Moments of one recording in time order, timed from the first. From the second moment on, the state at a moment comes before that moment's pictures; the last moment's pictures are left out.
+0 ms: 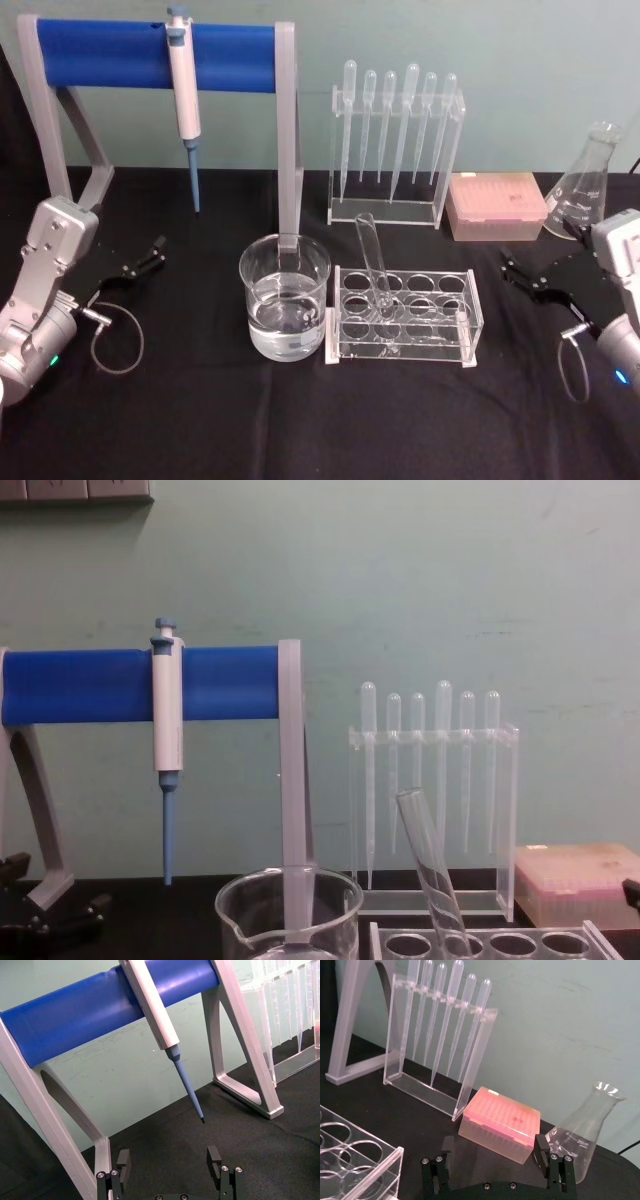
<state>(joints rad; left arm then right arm) -0.20 0.60 0.45 -1.41 -0.25 -0.12 0.03 0.15 0.62 -0.41 -1.49 0.25 -0.11 -0.04</state>
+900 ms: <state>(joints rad) -0.20 0.60 0.45 -1.41 -0.25 -0.12 0.03 0.18 0.67 -0.45 -1.77 0.40 0.14 0.37</state>
